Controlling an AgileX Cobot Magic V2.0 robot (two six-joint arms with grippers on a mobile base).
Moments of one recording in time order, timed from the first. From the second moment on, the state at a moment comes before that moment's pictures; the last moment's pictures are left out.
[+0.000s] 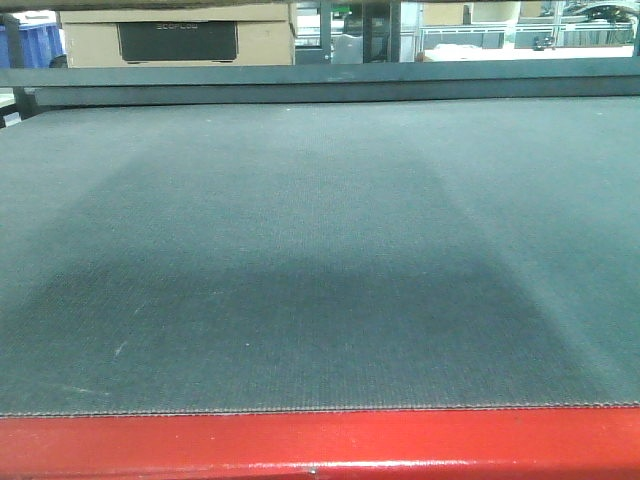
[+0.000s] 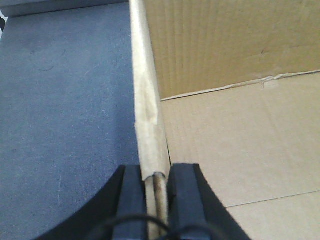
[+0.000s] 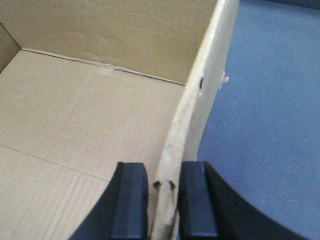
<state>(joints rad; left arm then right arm) -0.53 1.37 -1.86 0.49 1.24 -0.40 0.51 1.32 -1.81 -0.03 1.16 0.10</state>
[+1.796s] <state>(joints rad) -0.35 1.58 -1.57 0.48 0.88 -0.40 0.48 1.71 -1.81 -0.07 0.98 0.08</state>
